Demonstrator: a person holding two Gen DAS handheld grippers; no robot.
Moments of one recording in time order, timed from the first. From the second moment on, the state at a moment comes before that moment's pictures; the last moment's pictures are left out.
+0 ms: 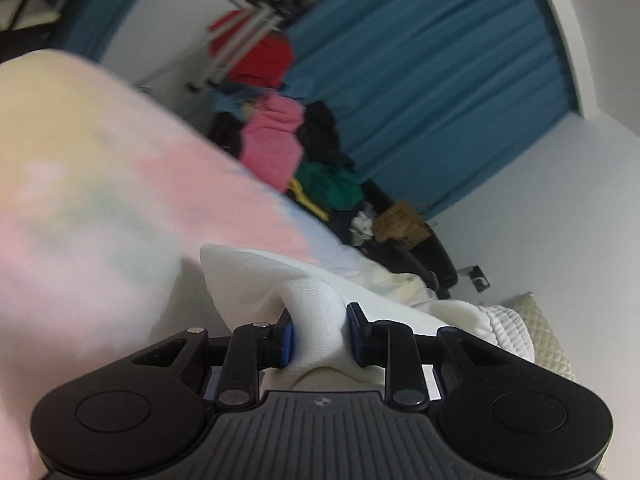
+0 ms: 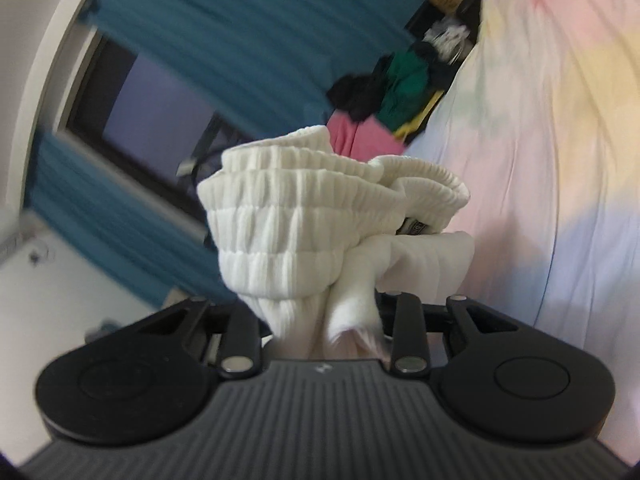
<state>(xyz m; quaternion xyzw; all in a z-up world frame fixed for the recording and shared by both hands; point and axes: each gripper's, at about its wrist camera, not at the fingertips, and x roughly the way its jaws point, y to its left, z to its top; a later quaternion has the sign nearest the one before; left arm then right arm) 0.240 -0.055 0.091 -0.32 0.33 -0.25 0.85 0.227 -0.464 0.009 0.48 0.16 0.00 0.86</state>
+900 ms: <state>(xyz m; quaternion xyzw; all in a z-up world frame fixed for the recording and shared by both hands) 0.404 -0.286 -0.096 -0.18 0.41 -0.31 0.84 0.254 -0.623 -0.199 0.56 0.17 -0.13 0.80</state>
